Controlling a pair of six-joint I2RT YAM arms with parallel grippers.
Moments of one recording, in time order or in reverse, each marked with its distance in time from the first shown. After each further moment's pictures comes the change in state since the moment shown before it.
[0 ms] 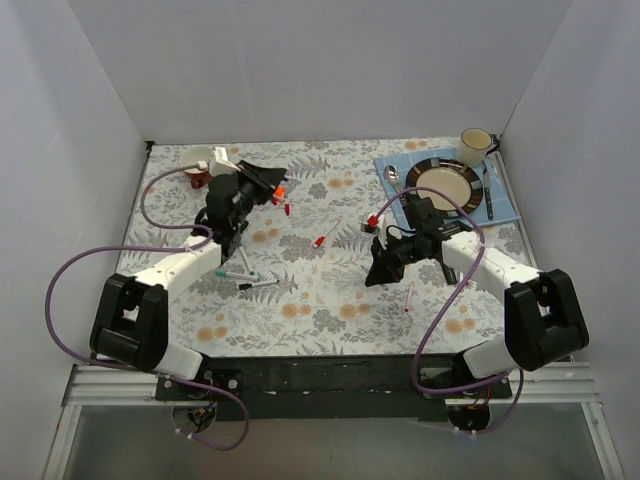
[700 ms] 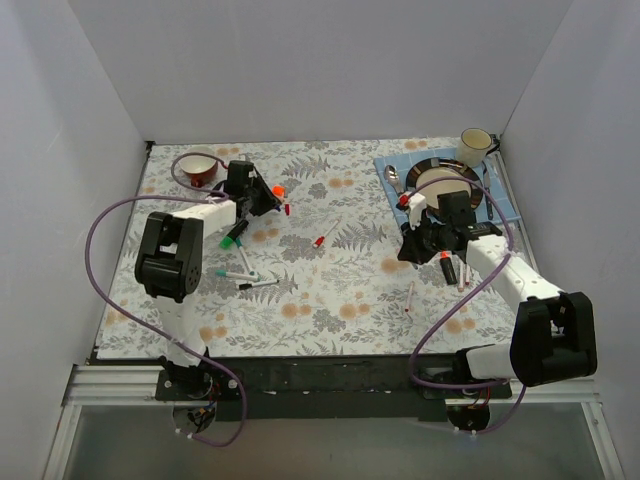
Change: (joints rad) left arm 0.151 0.481 0.378 -0.496 0.107 0.313; right arm -0.196 -0.105 -0.025 0.058 0.333 0.126
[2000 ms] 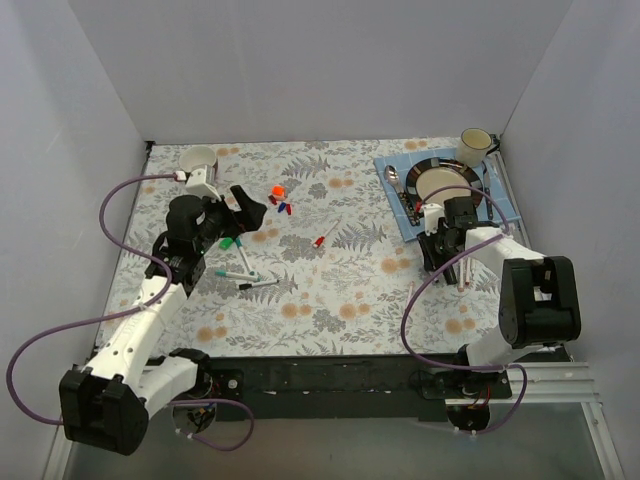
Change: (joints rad) left arm 0.003 -0.939 -0.429 -0.082 -0.011 0.275; right arm -0.129 0.207 -0.024 0.022 0.317 0.034
